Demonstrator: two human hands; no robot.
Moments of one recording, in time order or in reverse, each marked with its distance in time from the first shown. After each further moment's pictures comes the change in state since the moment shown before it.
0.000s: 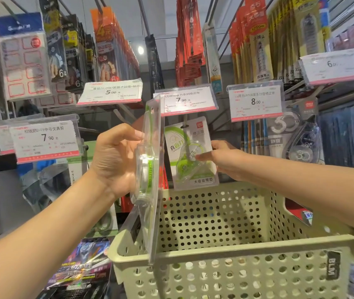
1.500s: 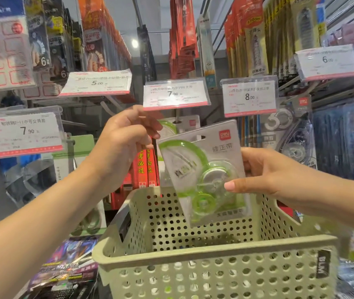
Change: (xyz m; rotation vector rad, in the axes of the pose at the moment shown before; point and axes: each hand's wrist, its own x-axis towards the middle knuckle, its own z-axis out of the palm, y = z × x) left_hand 0.018 -0.003 0.015 0.277 -0.040 0.128; right_hand -0.130 -0.008 -0.043 -0.008 -0.274 -0.267
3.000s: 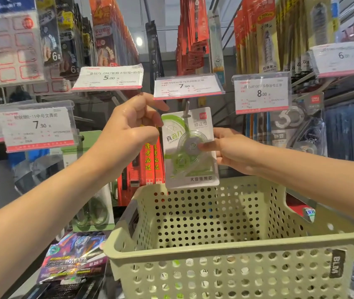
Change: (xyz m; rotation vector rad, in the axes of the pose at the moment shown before) left_hand 0.004 0.003 -0.013 0.273 -0.013 0.110; right_hand 0.108 0.019 0.006 0.191 0.169 0.160
